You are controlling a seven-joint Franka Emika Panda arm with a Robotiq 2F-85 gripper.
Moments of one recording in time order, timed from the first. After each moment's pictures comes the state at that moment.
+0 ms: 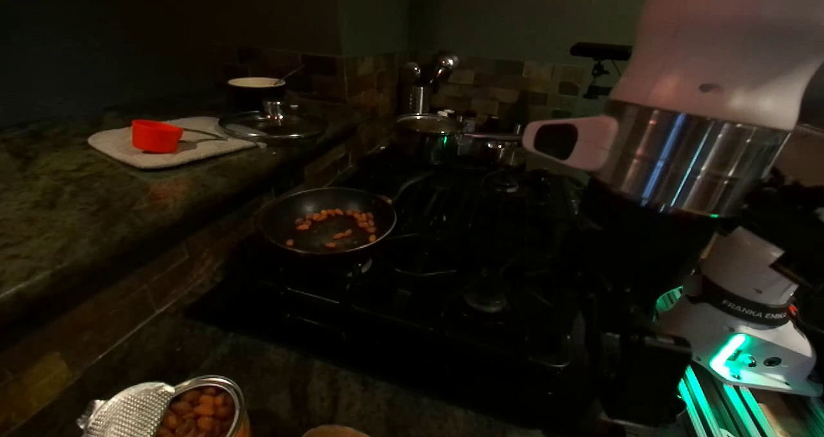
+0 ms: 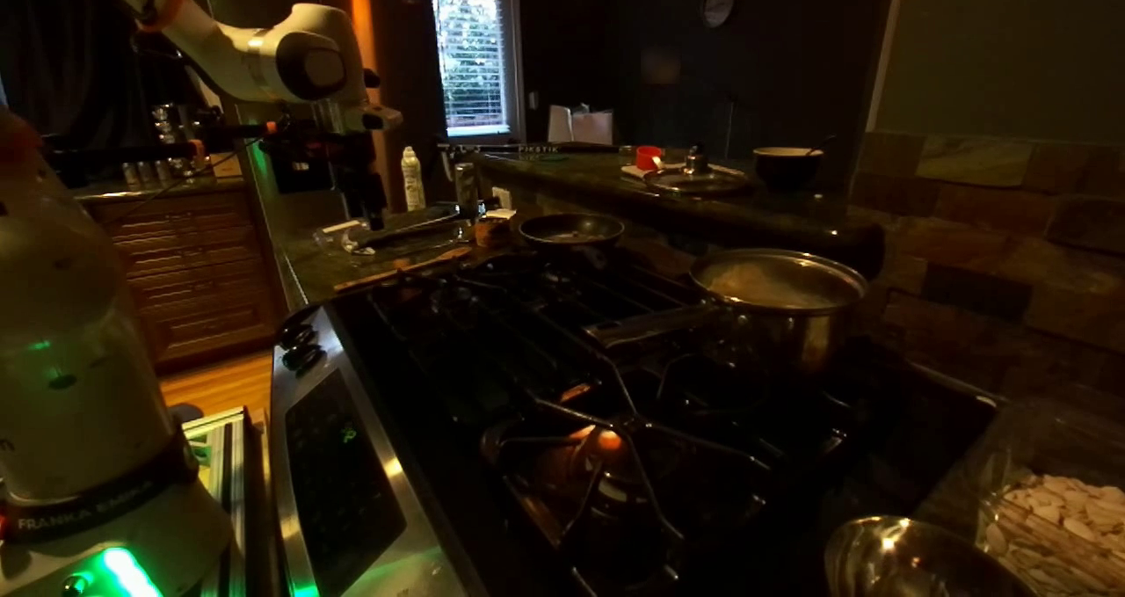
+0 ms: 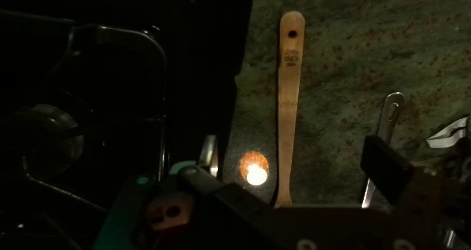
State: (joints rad) arm 0.29 -0.24 0.54 -2.44 0.17 2.34 0.52
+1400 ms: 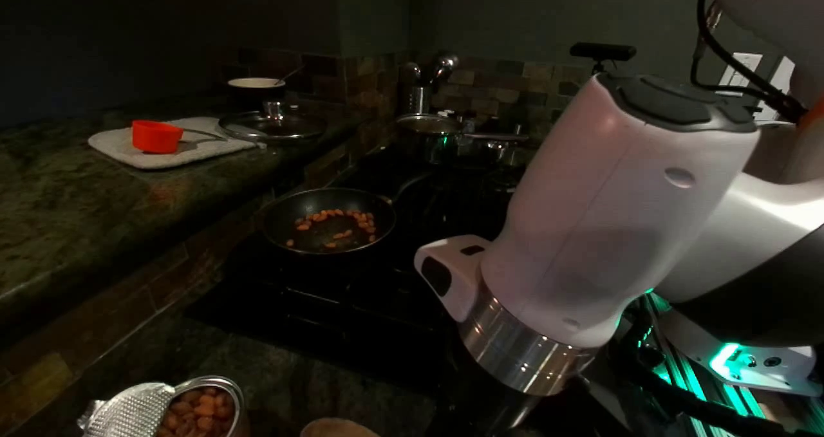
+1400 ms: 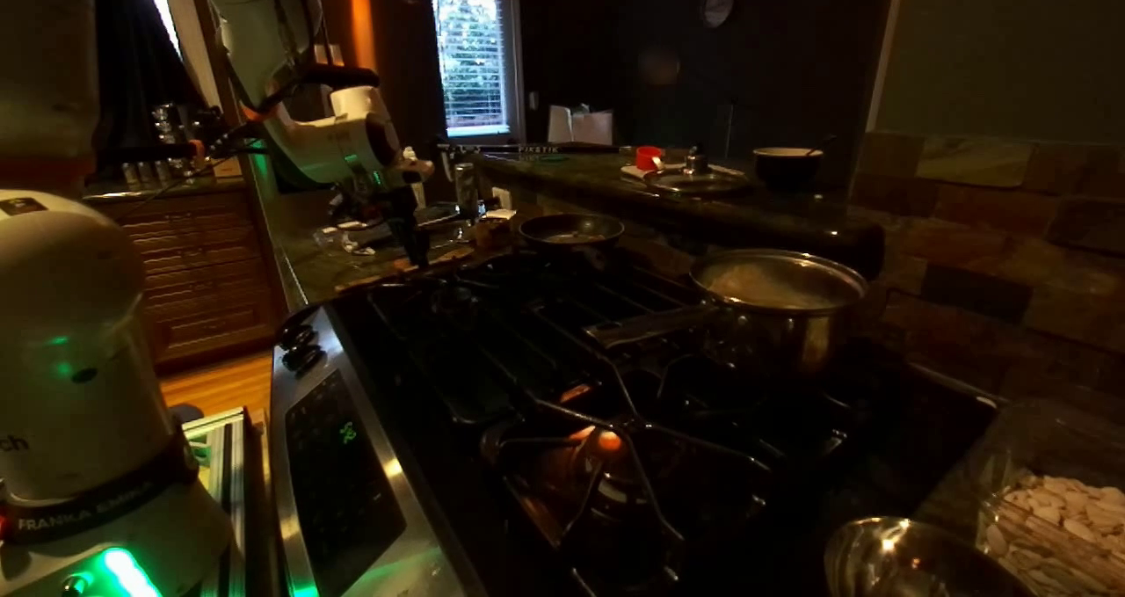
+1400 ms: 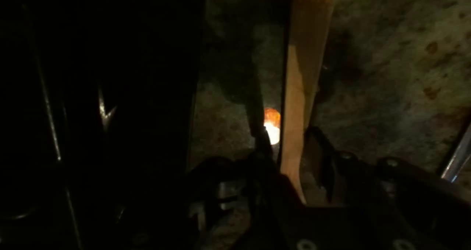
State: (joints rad) arm 0.46 0.21 0.34 -2.26 -0.46 2.63 0.95
